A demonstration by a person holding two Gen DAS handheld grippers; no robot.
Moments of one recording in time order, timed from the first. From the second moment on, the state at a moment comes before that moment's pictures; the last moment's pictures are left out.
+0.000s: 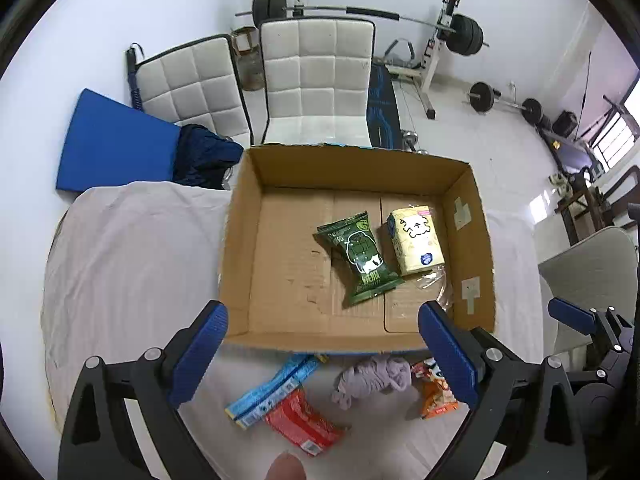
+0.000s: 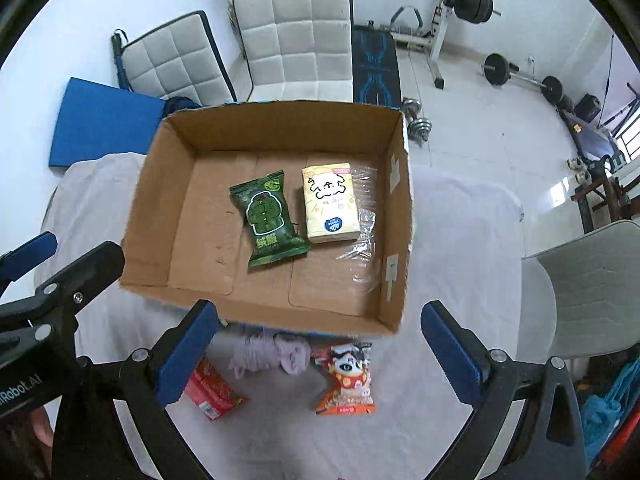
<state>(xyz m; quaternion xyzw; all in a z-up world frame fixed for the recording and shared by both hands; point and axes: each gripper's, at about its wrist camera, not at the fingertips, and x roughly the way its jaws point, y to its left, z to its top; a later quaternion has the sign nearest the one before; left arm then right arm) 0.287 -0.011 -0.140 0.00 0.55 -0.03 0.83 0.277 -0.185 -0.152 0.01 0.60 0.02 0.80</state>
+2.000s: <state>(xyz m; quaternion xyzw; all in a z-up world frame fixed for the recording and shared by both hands) 0.157 -0.035 -0.410 -0.02 0.78 -0.02 0.62 0.151 -0.254 -0.377 0.12 0.77 0.01 0.63</state>
